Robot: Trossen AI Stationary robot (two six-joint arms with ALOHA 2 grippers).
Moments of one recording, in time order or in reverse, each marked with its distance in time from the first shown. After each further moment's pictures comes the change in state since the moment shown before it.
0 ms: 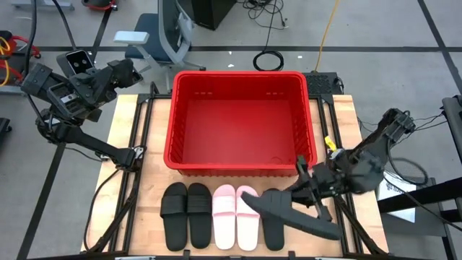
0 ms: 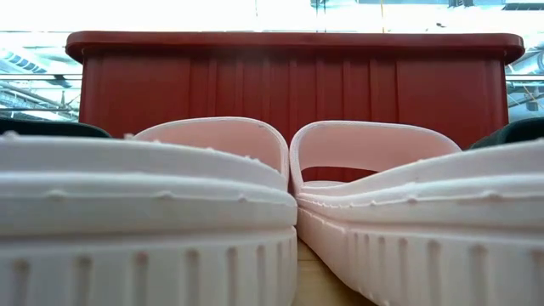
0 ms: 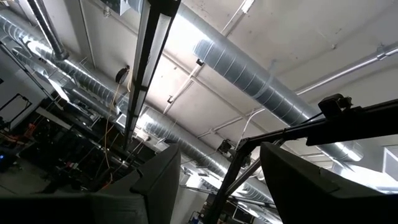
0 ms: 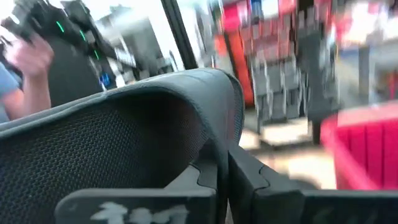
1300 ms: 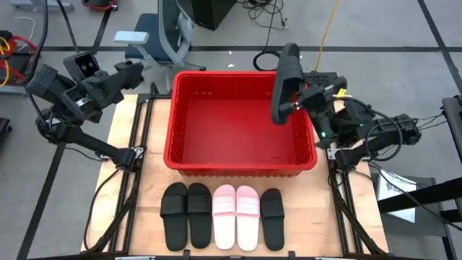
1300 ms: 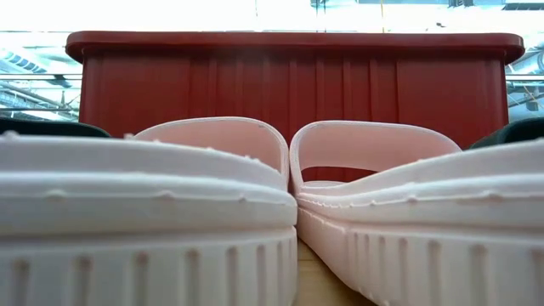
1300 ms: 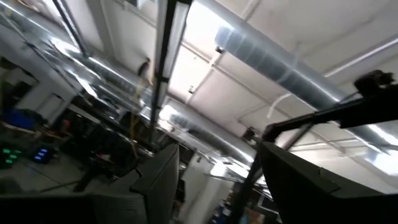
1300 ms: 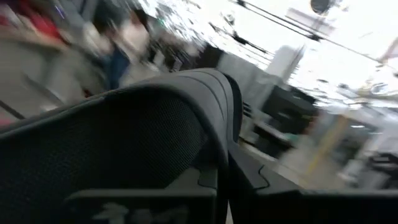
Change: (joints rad) left arm 0.000 0.000 0.000 -0.086 -0.072 0.075; right arm -0.555 0.000 0.001 0.507 0.895 -1.330
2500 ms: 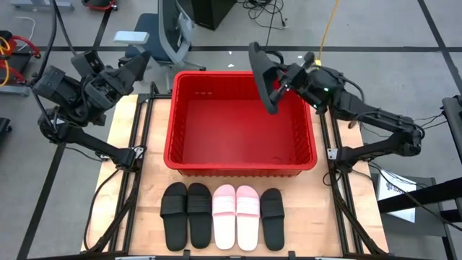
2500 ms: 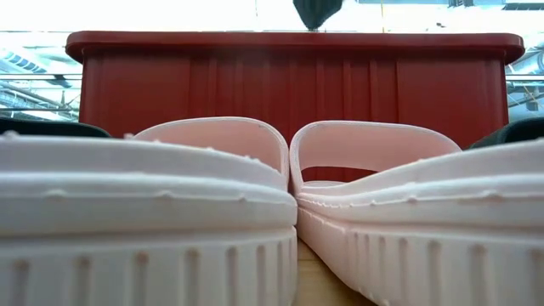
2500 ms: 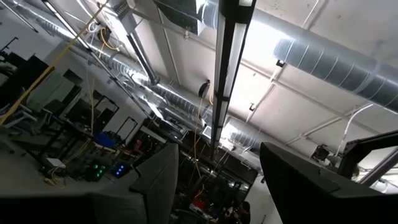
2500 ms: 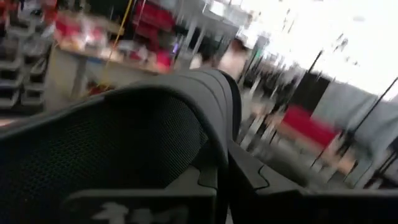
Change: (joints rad) left arm 0.000 0.026 0.000 0.010 -0.253 0.124; right arm -0.538 -0.005 0.001 -0.595 -0.985 0.673
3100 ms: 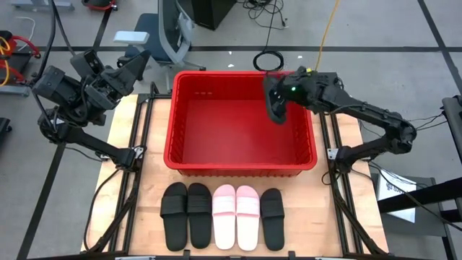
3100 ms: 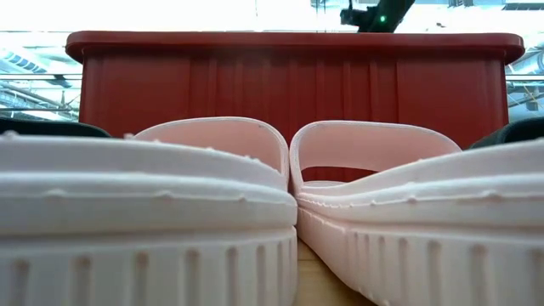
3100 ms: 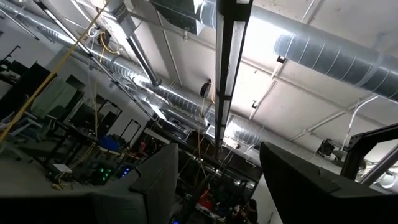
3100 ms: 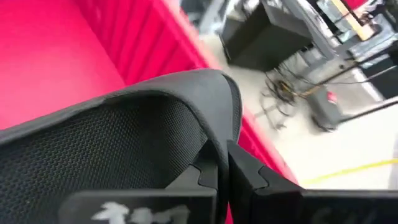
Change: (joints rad) left arm 0.001 -0.001 0.000 -0.003 0.000 0.045; right arm -0.083 0.119 0.000 -0.577 0.098 0.115
